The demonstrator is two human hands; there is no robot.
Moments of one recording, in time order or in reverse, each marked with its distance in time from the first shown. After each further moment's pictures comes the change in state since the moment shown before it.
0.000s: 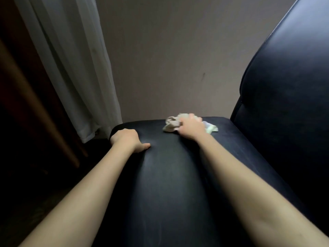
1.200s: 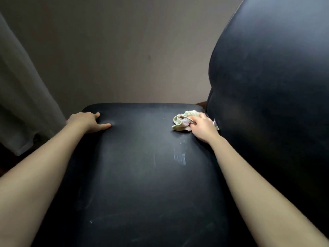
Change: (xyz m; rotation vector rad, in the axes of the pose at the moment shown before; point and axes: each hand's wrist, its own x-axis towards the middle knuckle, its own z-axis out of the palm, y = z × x) left_hand 0.066 0.034 -0.003 0.089 -0.046 0.178; right_hand -0.116 0.156 -0.023 0.167 0.086 0.314
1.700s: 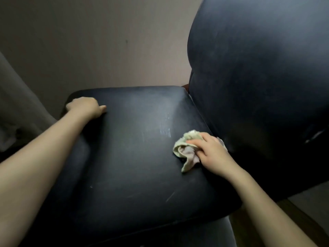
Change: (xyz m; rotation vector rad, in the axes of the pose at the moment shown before) left_hand -0.034 0.037 -0.008 0.003 0.090 0.056; right_hand -0.193 0.024 -0.016 0.022 -0.070 -0.089
